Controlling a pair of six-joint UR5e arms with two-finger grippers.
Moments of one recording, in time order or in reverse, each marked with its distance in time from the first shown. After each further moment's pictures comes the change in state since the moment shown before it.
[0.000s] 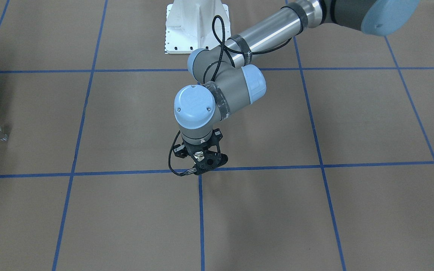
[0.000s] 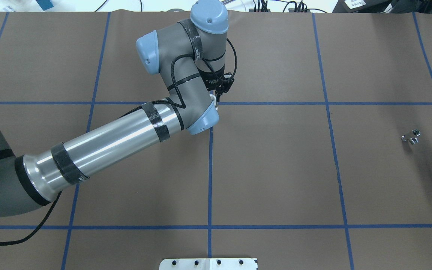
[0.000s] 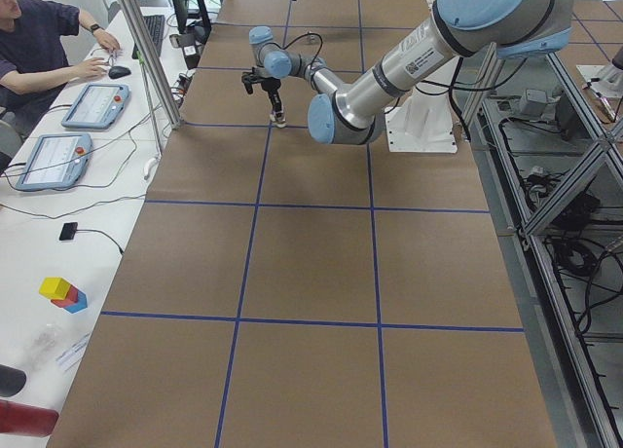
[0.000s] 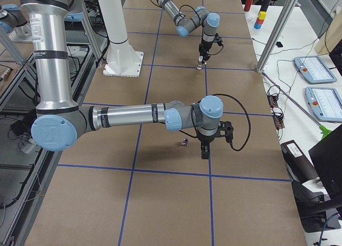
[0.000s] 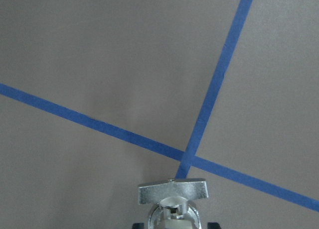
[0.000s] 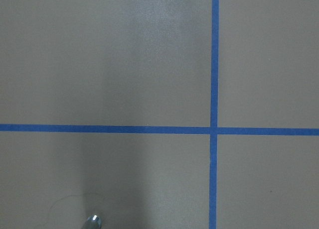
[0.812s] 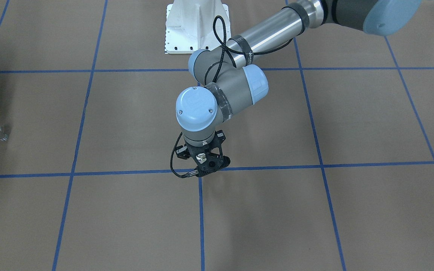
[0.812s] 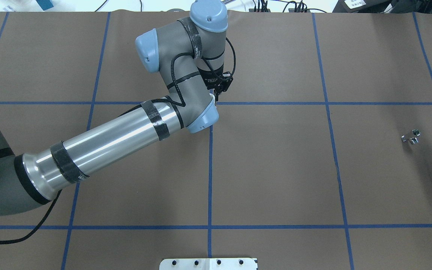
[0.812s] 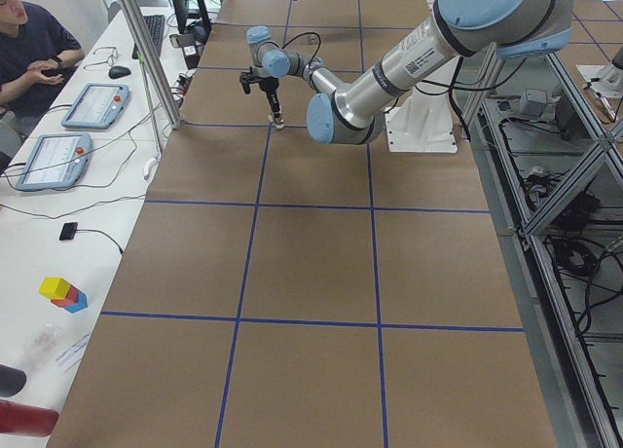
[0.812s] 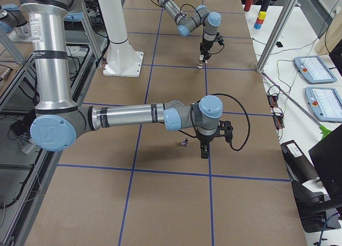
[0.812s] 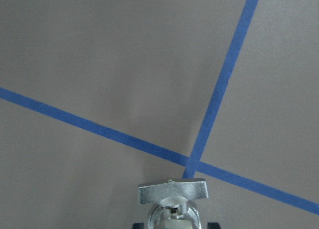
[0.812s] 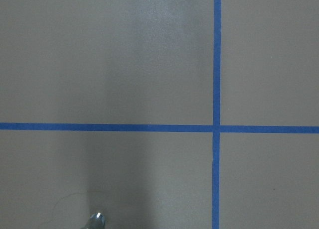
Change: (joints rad) left arm -0.011 -0.003 0.000 0.028 0.000 0.048; right arm 0.004 -0.005 0.008 0.000 0.009 0.001
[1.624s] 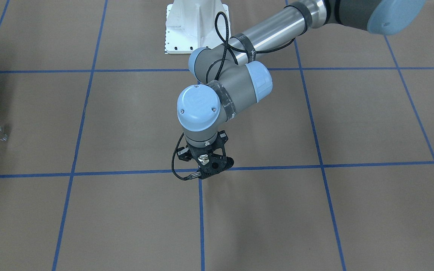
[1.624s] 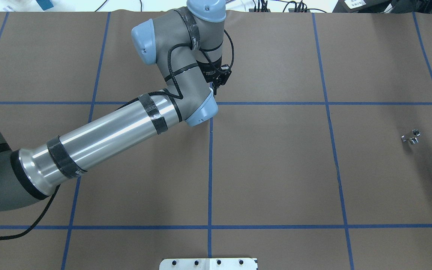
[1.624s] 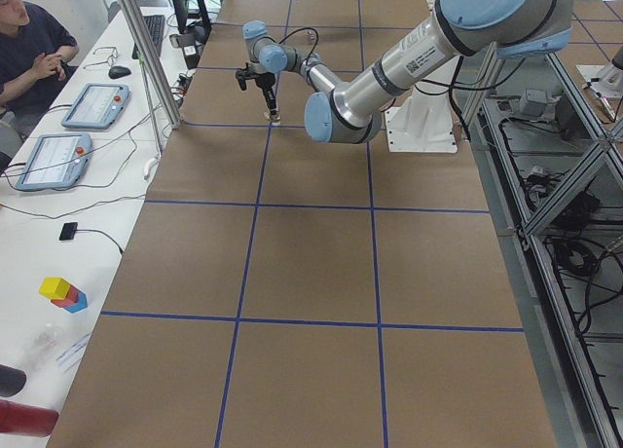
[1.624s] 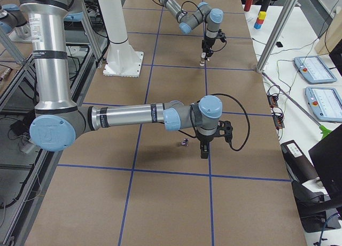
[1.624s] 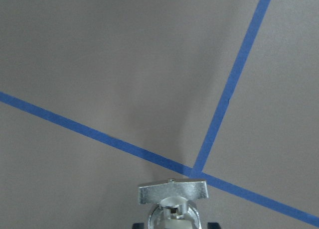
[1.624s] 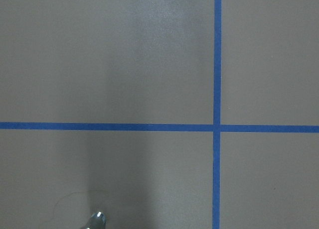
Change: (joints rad) left arm -0.016 -0.004 -0.017 0.024 -0.001 0.003; right arm 0.002 -0.004 0.003 0.000 0.006 0.000
